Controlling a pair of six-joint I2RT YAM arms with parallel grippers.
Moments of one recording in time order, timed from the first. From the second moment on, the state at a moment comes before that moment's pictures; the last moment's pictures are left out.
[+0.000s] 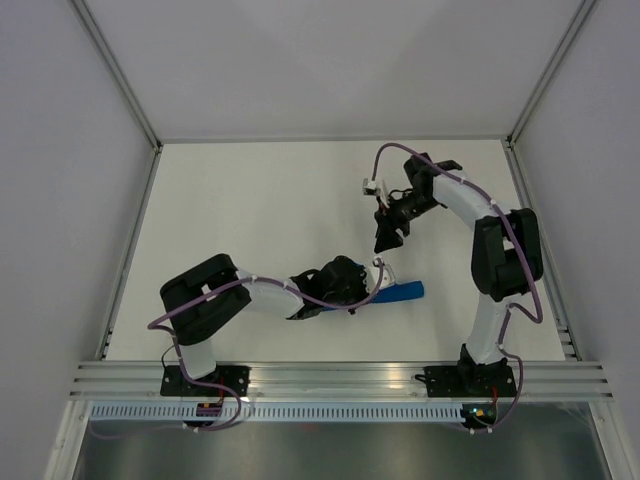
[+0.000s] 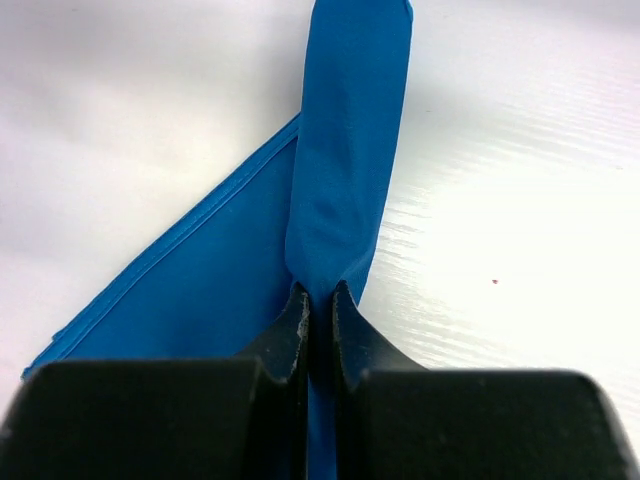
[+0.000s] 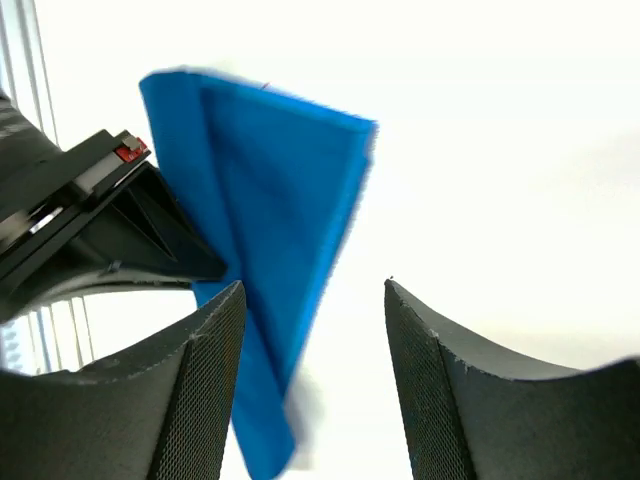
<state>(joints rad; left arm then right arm) -1.08 1.81 0.80 0.45 0.10 0.20 0.29 1.98 1.52 -1.07 -0.84 -0.94</state>
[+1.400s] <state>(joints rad) -0.78 2.05 1.05 0.23 0.92 -0.11 0.70 1.20 0.41 -0.03 -0.30 -0.86</state>
